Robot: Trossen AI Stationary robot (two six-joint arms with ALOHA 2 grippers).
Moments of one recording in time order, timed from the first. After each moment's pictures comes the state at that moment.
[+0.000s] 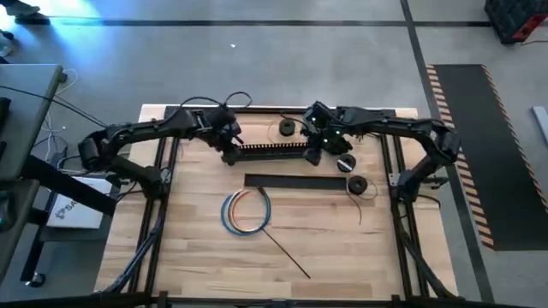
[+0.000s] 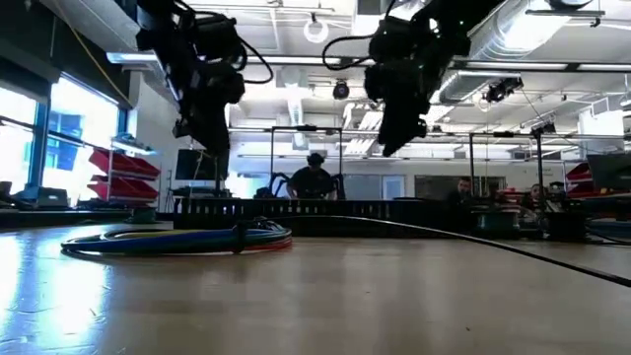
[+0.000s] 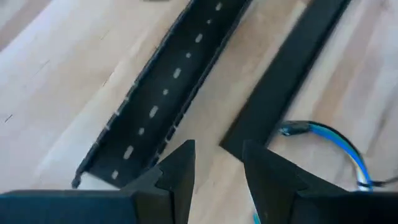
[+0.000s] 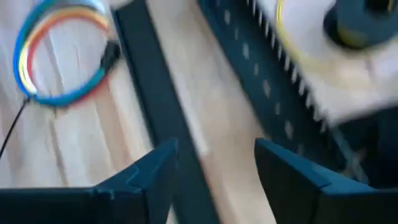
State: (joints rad) left arm 0.50 1.43 0.97 -0.63 0.18 -0.18; right arm -0.43 1.65 1.23 -0.65 -0.25 0.03
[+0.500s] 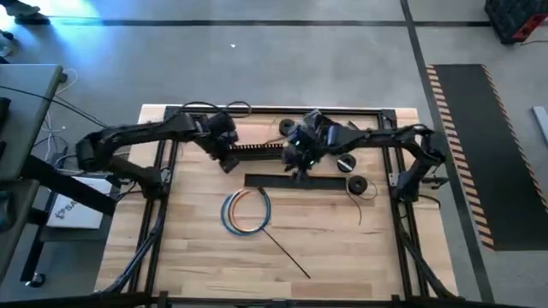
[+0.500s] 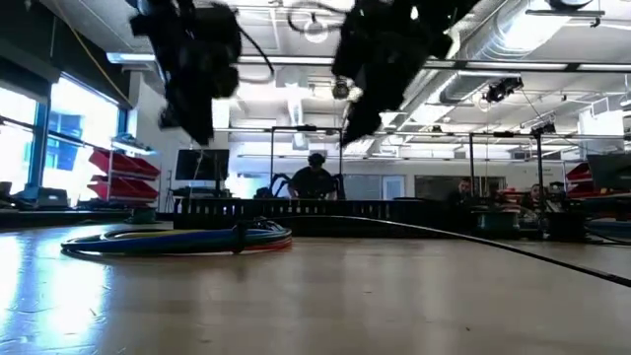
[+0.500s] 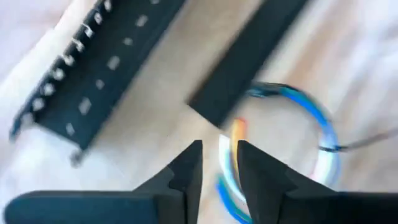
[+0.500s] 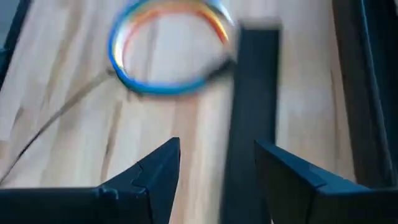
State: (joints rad) left arm 0.39 1.26 1.03 -0.90 0.26 -0.39; right arm -0.16 1.79 1.31 -0.49 -0.38 -0.19
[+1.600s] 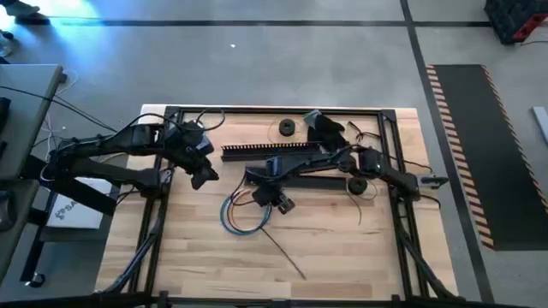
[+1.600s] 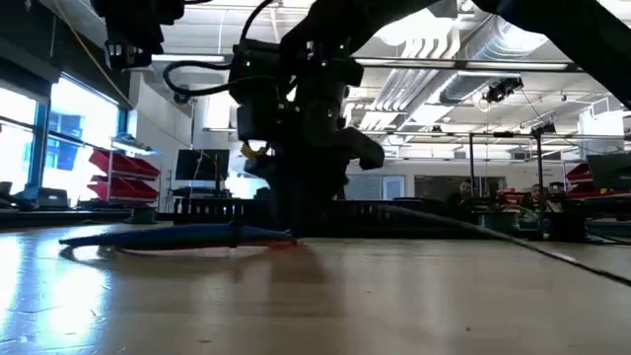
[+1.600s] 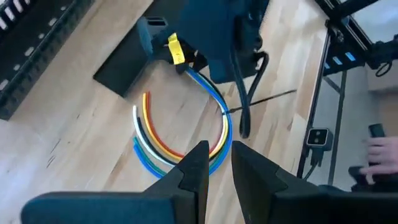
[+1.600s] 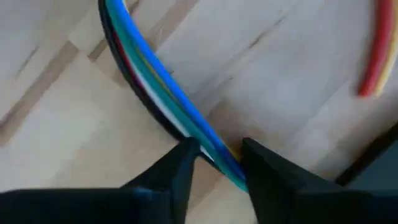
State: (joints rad) left arm 0.15 0.94 0.99 -0.93 0.25 -0.52; right arm 0.02 2.39 1.89 -0.98 -0.23 -0.61
